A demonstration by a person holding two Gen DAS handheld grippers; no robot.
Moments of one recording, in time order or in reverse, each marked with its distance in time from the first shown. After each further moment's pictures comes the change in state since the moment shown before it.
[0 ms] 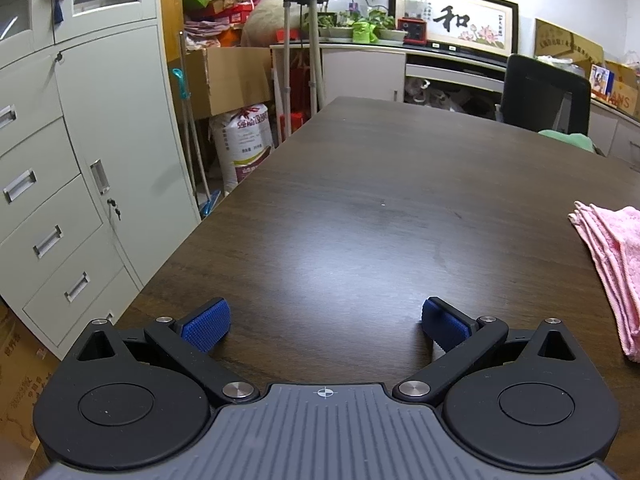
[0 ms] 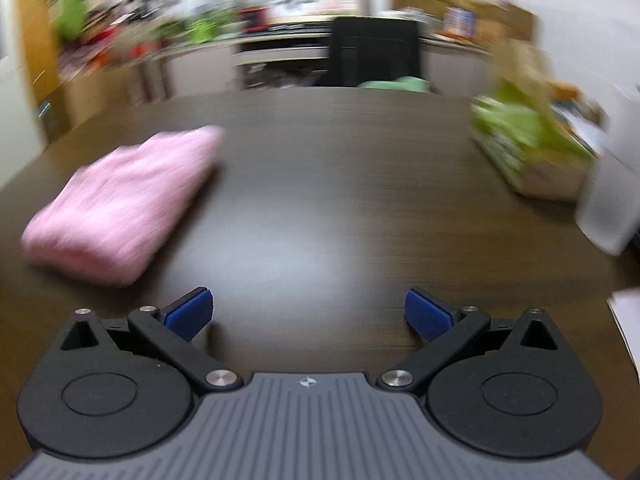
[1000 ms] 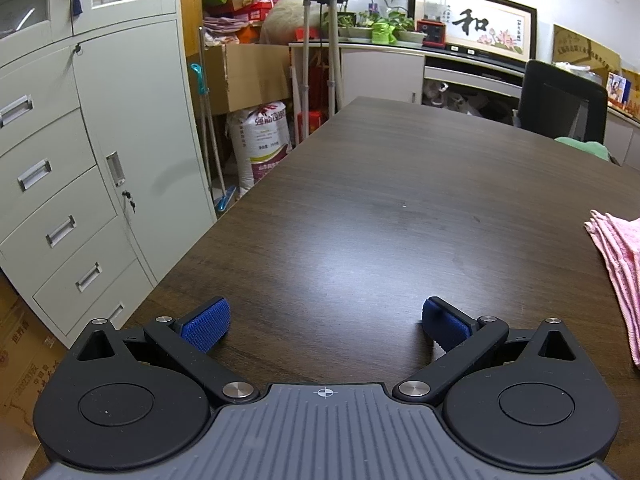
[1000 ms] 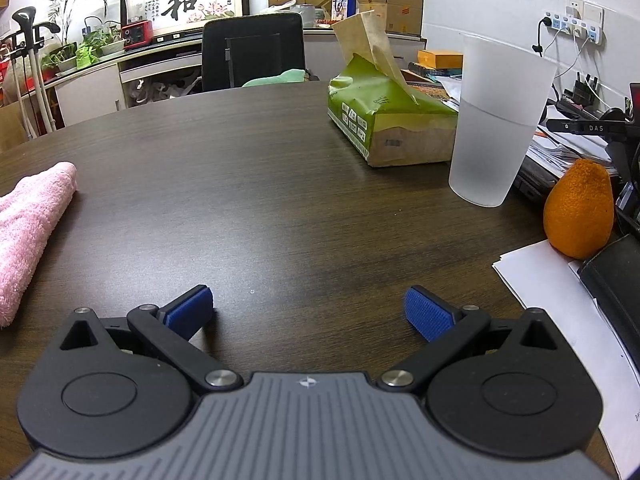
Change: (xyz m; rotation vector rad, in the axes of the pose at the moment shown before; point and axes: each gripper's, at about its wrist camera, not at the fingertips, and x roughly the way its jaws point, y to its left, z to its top) left arm 0.000 0.003 -0.001 -0.028 0.001 0.038; right arm 0.001 -0.037 -0.010 0.087 -0.001 -0.240
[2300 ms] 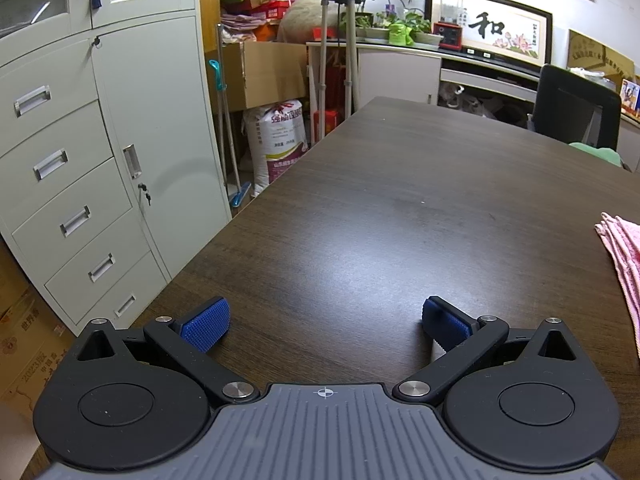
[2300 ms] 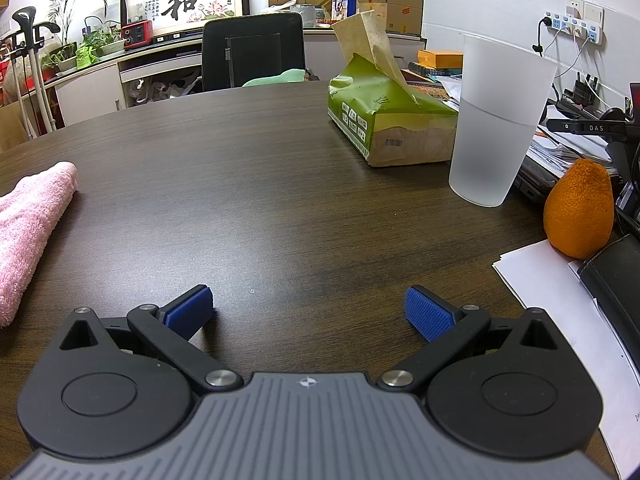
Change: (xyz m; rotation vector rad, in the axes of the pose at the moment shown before) left arm -0.008 0.000 -0.007 -0.029 0.000 0.040; right arm 0.001 0.000 0.001 -0.003 0.000 -0.002
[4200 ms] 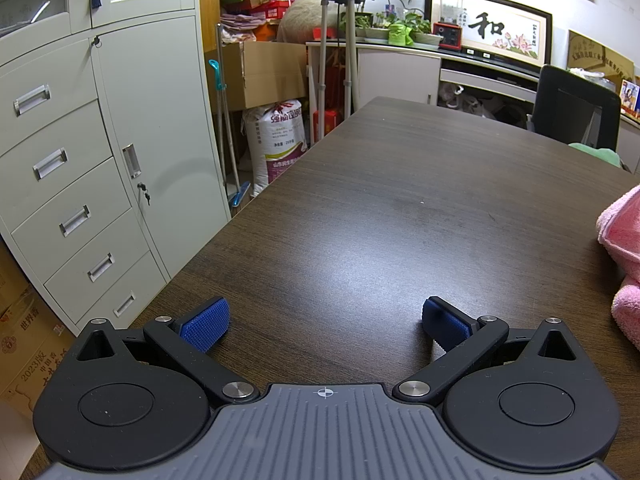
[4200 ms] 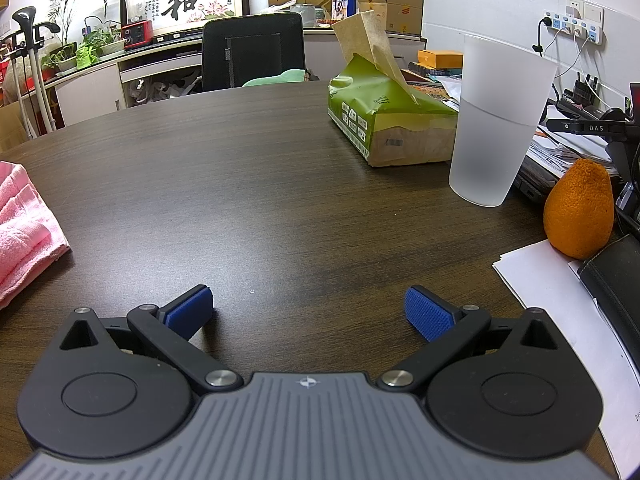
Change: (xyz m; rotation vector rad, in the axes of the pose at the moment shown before) left arm -0.001 -0.002 0.001 -0.003 0.001 0.000; right arm 0.000 0.000 0.000 0.000 0.000 0.000
